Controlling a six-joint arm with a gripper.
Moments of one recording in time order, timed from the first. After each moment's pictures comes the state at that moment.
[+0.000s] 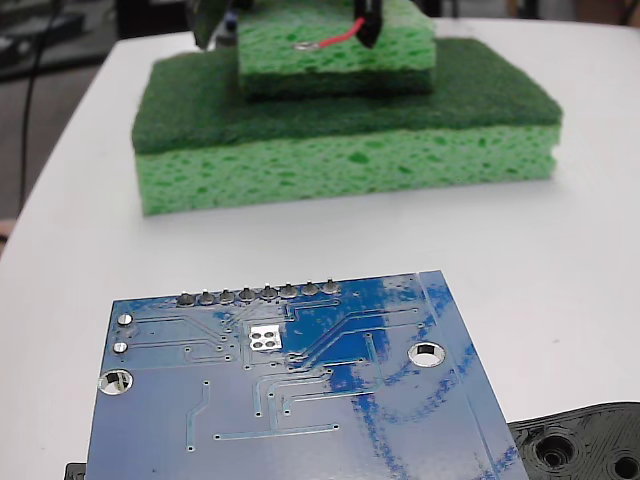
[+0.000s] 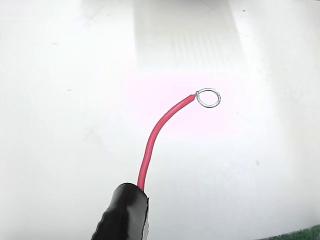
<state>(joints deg) 7.5 174.8 171.8 44.3 -0.8 5.3</state>
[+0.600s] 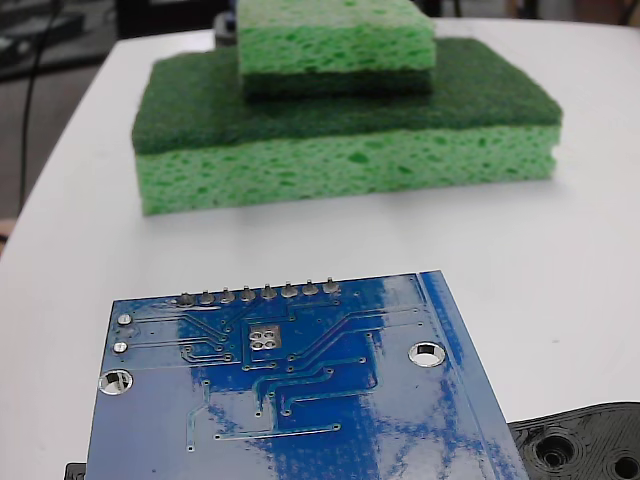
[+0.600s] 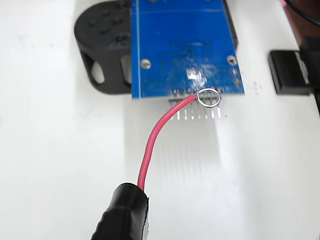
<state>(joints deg) 12.7 147.7 149.3 38.4 -5.4 -0.1</state>
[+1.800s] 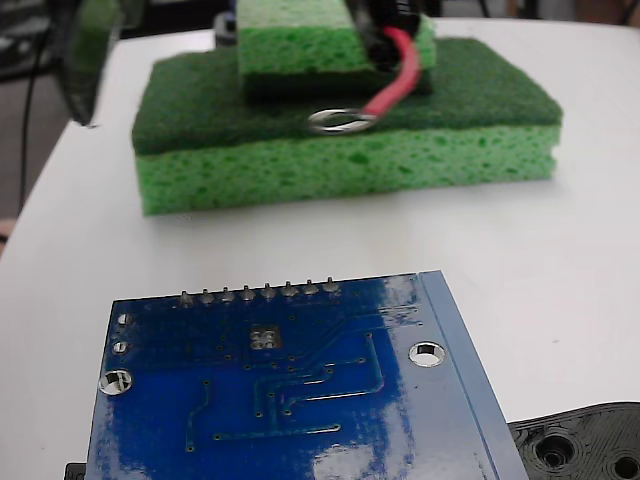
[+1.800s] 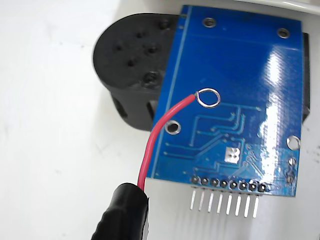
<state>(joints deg) 23.5 110.0 127.4 33.2 -26.7 -13.1</state>
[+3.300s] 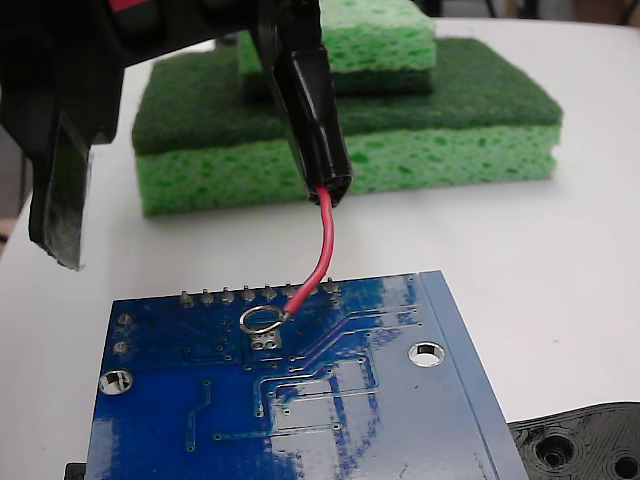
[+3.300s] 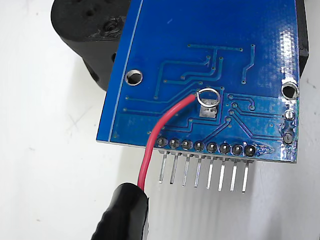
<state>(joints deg) 26.7 102.7 127.3 30.0 -29.7 -13.3</state>
